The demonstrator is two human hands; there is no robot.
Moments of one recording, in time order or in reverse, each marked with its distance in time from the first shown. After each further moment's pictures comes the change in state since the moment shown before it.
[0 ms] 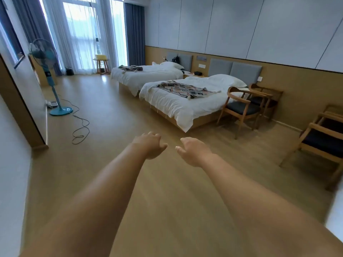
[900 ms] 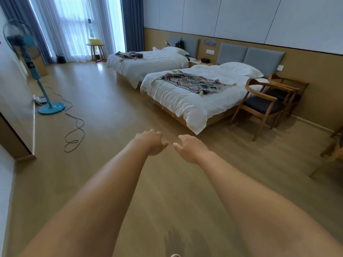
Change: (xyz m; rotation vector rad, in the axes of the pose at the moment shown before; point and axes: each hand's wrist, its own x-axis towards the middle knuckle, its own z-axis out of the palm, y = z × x) left_hand 0.345 -0.164 -0.010 0.075 -0.155 -0.014; right_hand 0.394 -0.024 0.032 0.058 -0.103 0.042
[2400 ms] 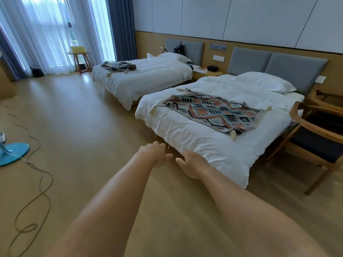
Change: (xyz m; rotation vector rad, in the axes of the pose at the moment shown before) left_hand 0.821 -0.244 -0.151 -0.028 -0.059 0.061; right_hand 0.862 0.037 -0.101 0.086 -0.004 0.099
